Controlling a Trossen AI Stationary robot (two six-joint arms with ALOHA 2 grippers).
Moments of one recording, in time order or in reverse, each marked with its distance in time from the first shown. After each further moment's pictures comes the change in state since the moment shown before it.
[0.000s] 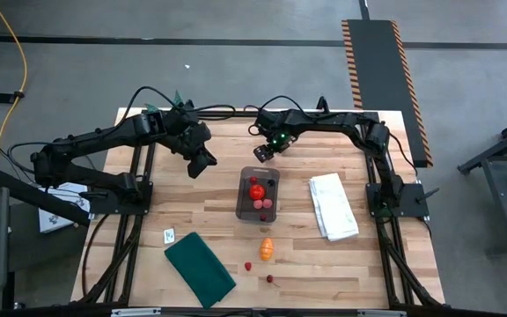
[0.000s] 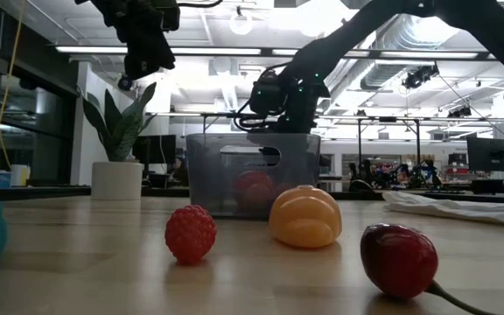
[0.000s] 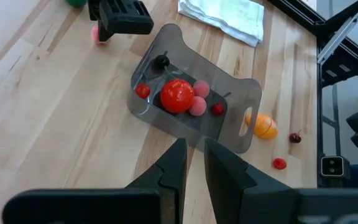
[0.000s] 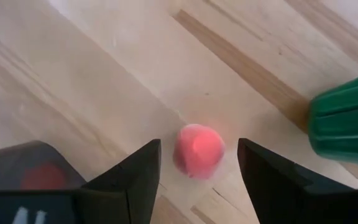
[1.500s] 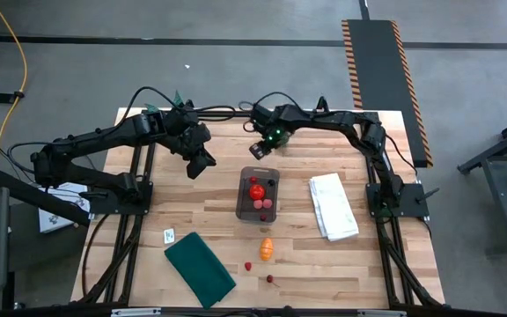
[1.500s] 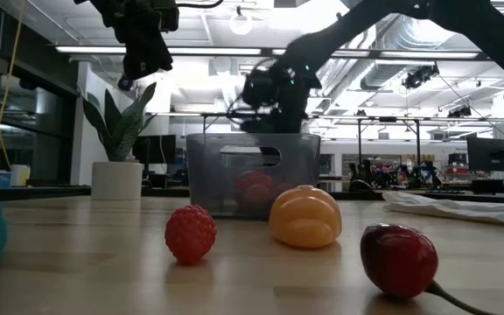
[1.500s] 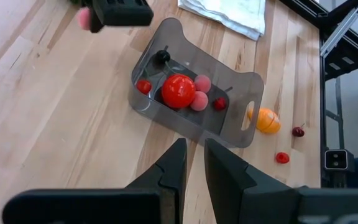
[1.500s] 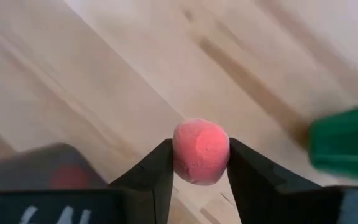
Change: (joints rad) left arm 0.000 0.000 0.000 -0.019 -0.001 0.026; right arm 0.005 0.035 0.139 -0.099 0.010 -0.050
